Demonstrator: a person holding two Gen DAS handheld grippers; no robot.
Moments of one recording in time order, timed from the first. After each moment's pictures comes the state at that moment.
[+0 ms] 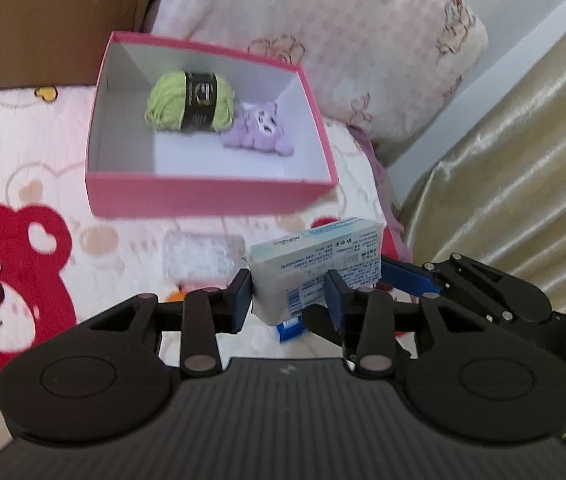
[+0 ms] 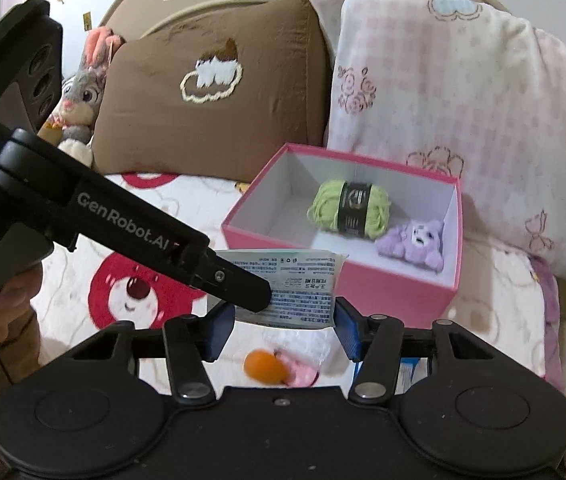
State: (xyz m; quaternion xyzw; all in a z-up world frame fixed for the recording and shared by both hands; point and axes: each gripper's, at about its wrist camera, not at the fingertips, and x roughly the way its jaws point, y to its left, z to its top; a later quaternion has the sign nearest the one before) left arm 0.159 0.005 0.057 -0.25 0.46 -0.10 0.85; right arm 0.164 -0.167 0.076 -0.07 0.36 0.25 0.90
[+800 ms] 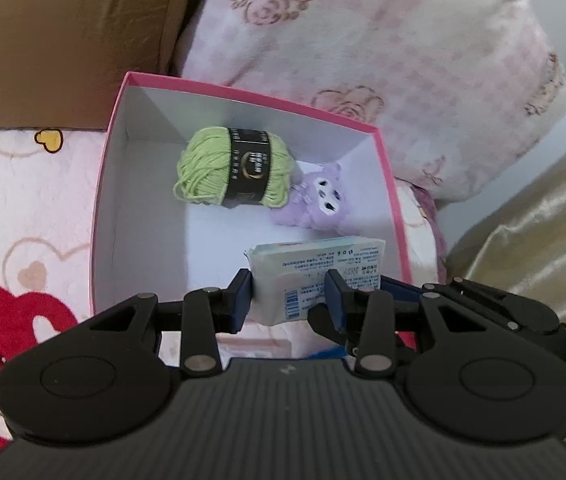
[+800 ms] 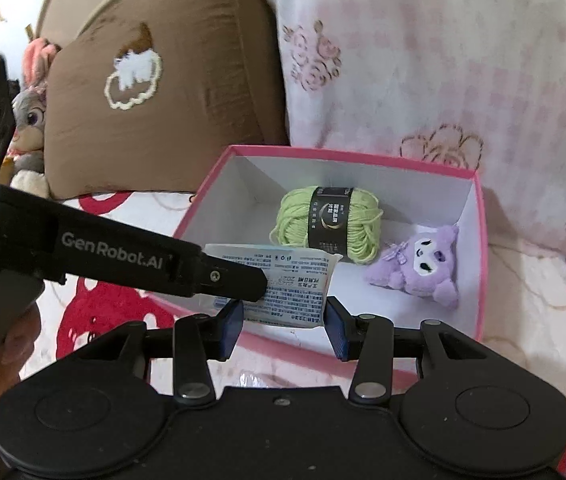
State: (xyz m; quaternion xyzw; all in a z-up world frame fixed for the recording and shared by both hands) left arm 0.287 0.046 0.019 -0.26 0.47 -0.04 0.84; right arm 0.313 -0.150 0.029 -0.01 0.43 0.24 0.87
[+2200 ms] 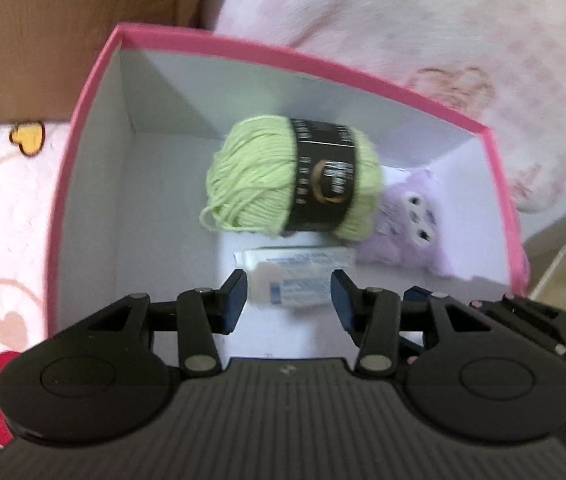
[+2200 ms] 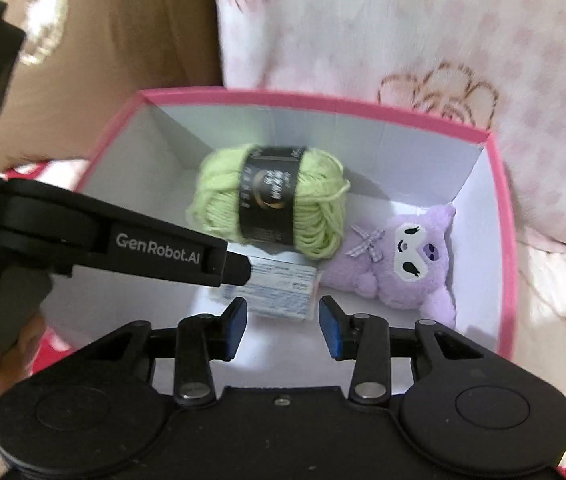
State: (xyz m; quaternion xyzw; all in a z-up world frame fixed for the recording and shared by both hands) left arm 0.361 0.053 -0.062 -0.23 0.50 0.01 0.83; right arm 0.376 -0.139 -0.027 -0.06 0.48 0.19 0.86
